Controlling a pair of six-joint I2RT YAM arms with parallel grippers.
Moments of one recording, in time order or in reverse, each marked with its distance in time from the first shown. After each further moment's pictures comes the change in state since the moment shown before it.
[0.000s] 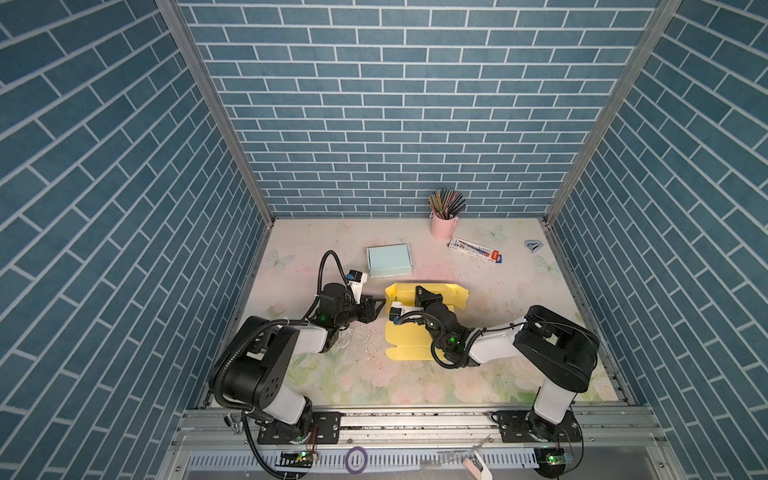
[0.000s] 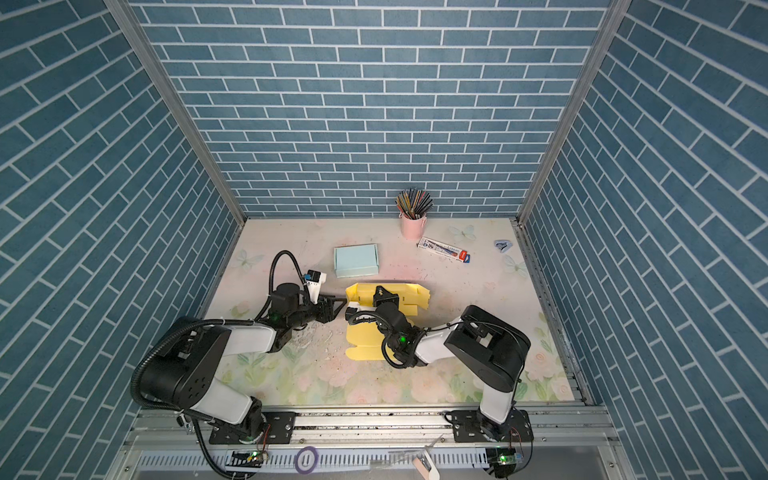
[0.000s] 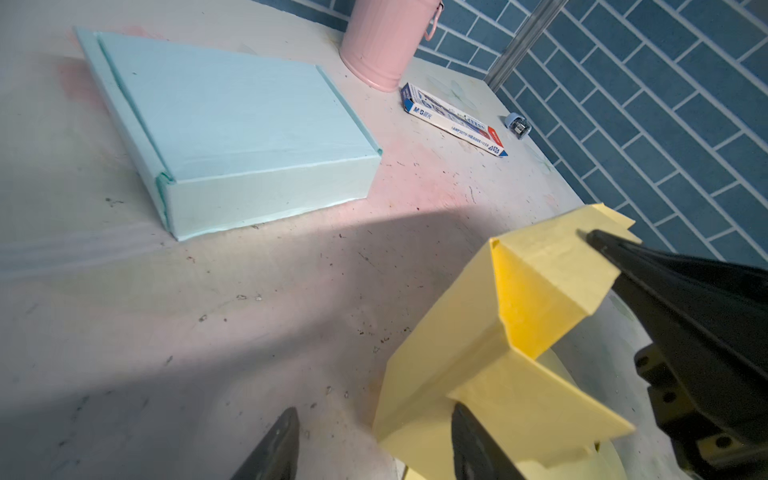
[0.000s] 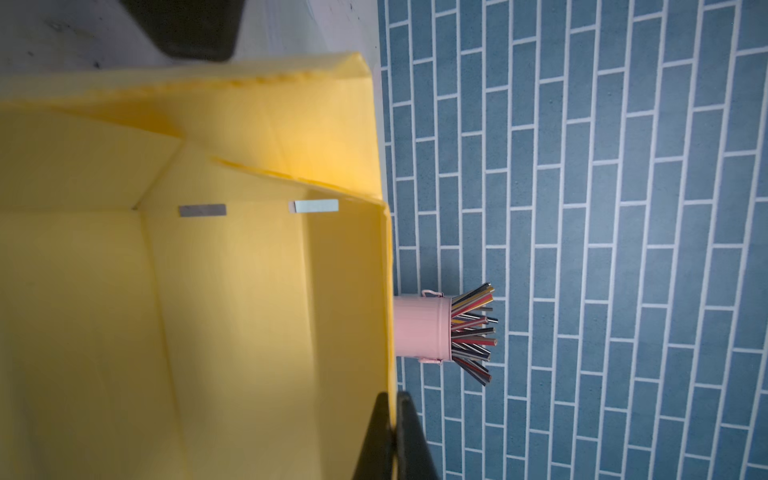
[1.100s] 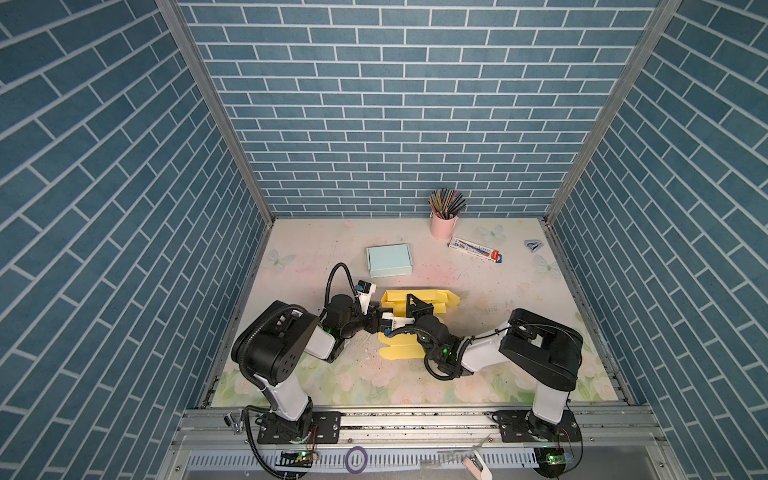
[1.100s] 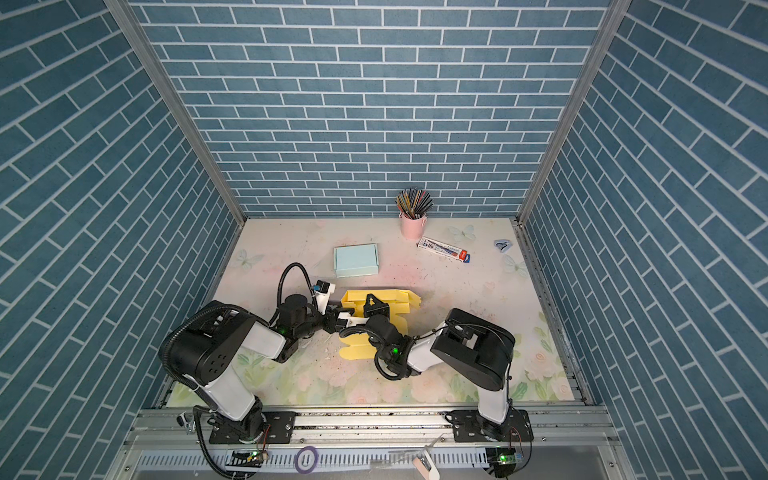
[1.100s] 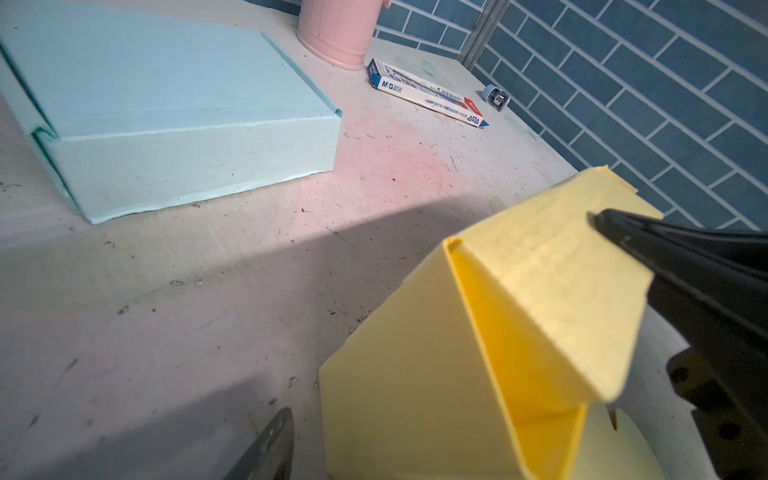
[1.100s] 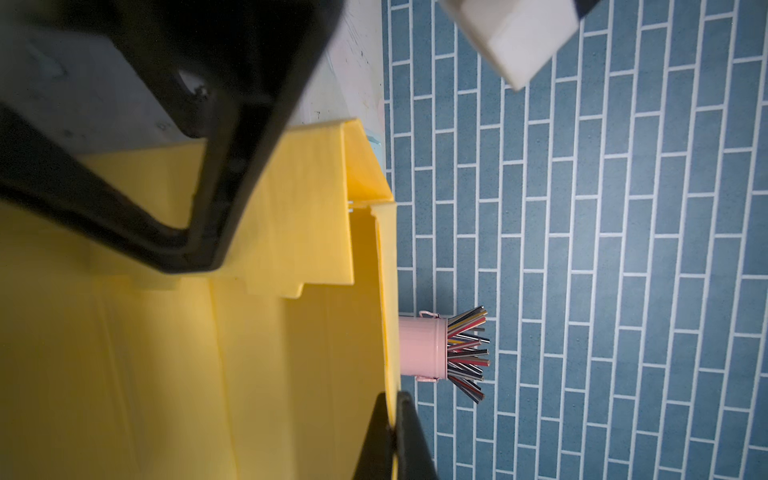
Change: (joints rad) left arm -0.072 0.143 -0.083 0.262 -0.056 0.064; right arm 0.117 0.076 -0.003 0.093 0.084 -0.020
